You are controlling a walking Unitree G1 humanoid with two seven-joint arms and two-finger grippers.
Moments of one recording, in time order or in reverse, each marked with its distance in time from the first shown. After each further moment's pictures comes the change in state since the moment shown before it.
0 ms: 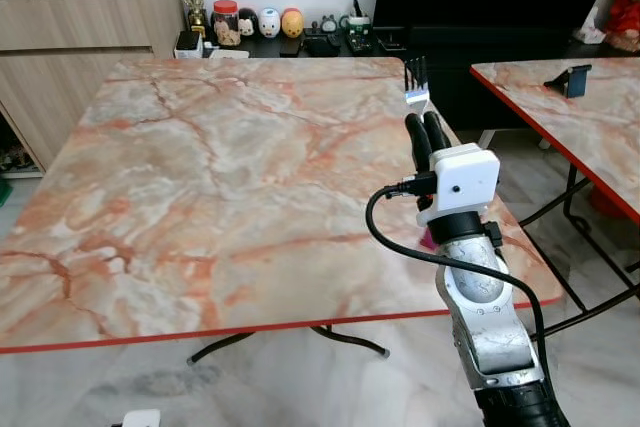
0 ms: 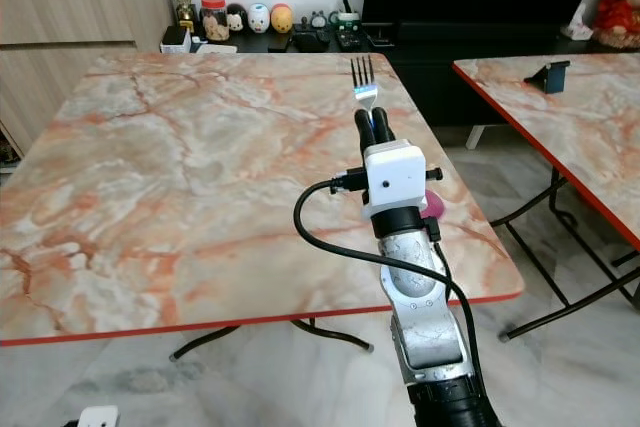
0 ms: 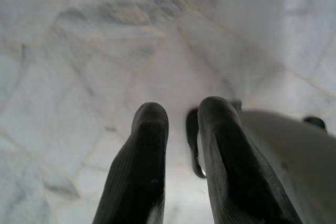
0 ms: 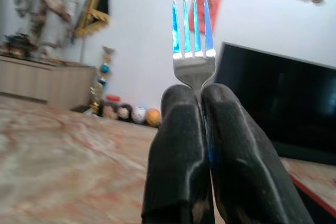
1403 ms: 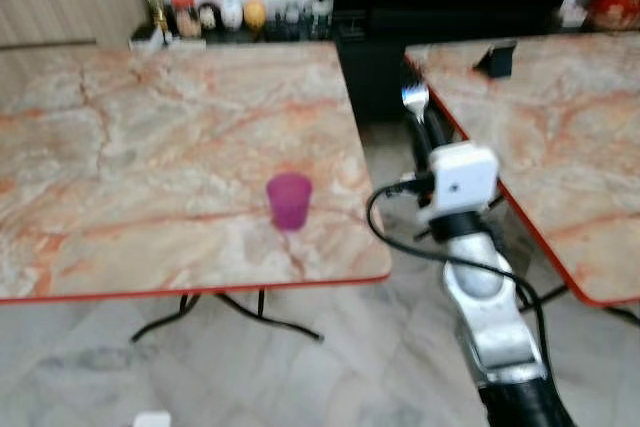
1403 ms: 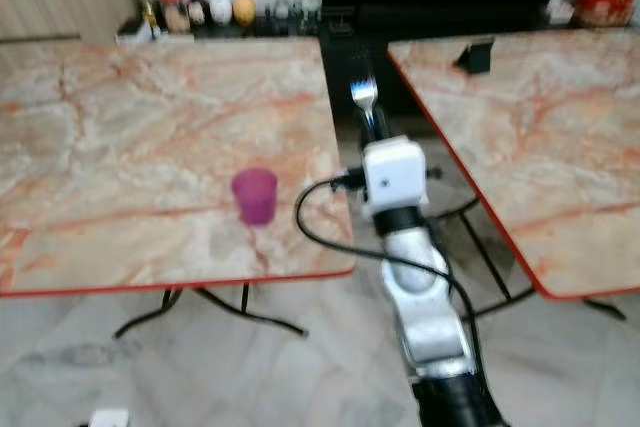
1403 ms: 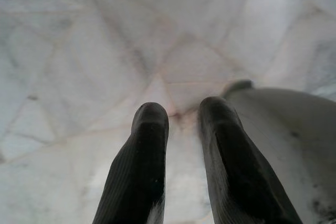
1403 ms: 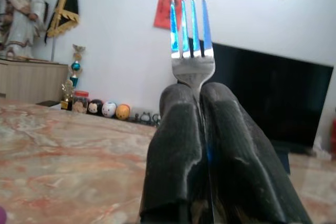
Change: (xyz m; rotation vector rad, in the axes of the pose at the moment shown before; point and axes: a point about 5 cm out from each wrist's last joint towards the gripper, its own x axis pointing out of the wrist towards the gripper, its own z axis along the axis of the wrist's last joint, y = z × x) left arm 0.000 -0.007 -0.004 0.036 0.035 -0.014; right arm 0.003 0.000 -0.001 -0.001 -0.002 0.002
